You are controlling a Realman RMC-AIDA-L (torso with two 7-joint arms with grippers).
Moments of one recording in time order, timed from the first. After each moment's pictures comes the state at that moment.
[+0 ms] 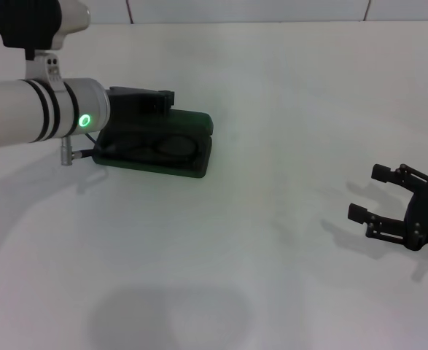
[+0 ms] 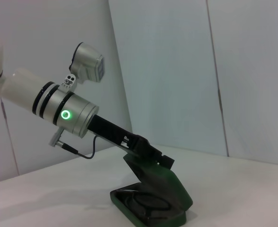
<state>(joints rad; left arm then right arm) -0.44 -2.09 1.47 1.03 2.12 0.71 -2.50 0.33 1.98 -1.18 -0.36 -1.29 -1.44 0.89</state>
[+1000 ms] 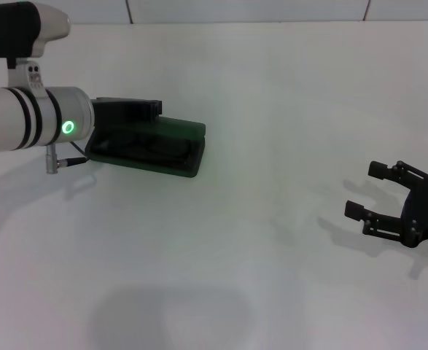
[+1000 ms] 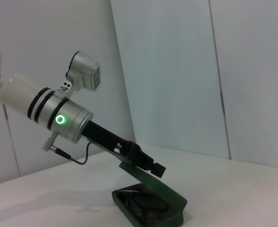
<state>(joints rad) -0.43 -2.09 1.40 1.02 2.12 0.77 -2.50 0.34 1.98 -1.18 -0.36 -1.29 -1.44 0.89</state>
